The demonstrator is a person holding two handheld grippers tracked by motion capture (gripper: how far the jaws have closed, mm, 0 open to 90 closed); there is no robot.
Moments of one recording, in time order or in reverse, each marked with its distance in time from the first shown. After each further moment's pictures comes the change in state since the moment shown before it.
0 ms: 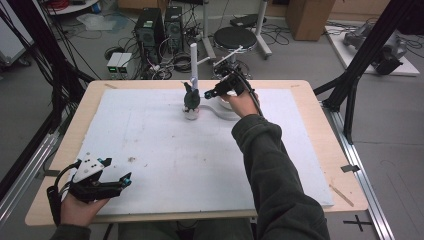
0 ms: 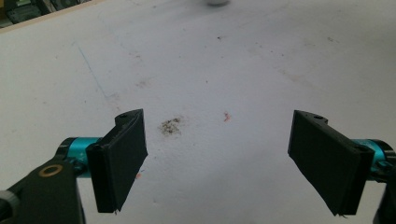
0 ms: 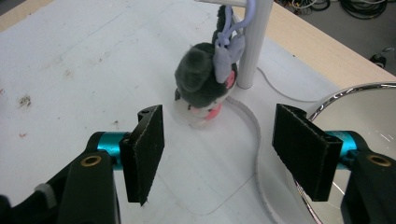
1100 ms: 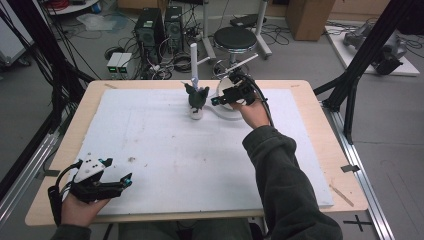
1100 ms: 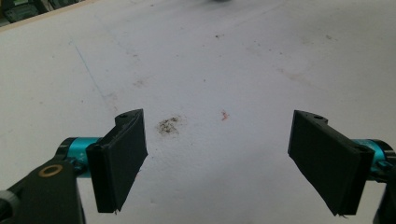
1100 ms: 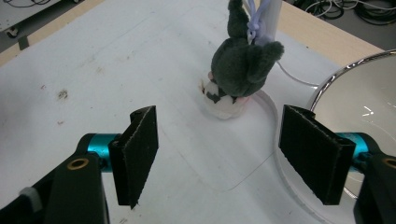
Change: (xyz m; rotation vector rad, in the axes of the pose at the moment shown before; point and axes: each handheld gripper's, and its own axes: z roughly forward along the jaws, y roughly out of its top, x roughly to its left) left arm -0.002 0.000 0.002 0.002 -0.006 0.003; right arm 0.005 -0.034 -0.026 -0.072 0.065 0.027
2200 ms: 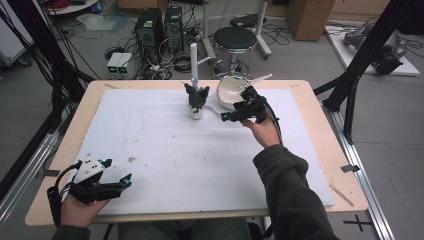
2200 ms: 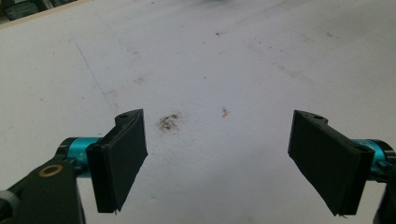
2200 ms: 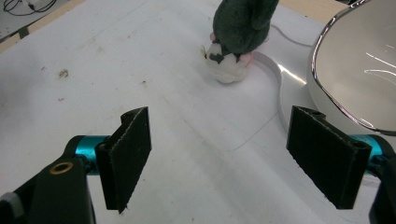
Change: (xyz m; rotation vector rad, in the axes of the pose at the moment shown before) left arm 0.000 -0.002 -0.001 0.008 0.002 0.000; right arm 0.005 -0.057 -0.013 -0.046 -0.011 0.029
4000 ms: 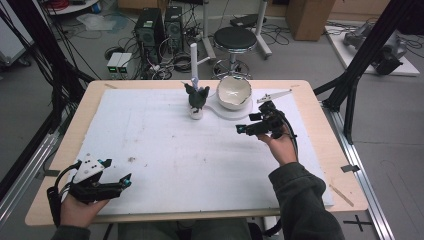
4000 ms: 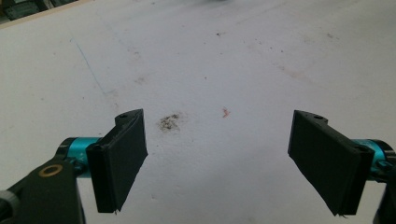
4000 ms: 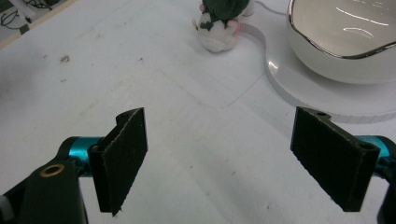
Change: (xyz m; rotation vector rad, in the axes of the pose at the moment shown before) left arm 0.001 0.000 -0.001 0.001 0.002 -0.002; right arm 0.000 -0.052 -0.034 -0.045 -0.029 0.044
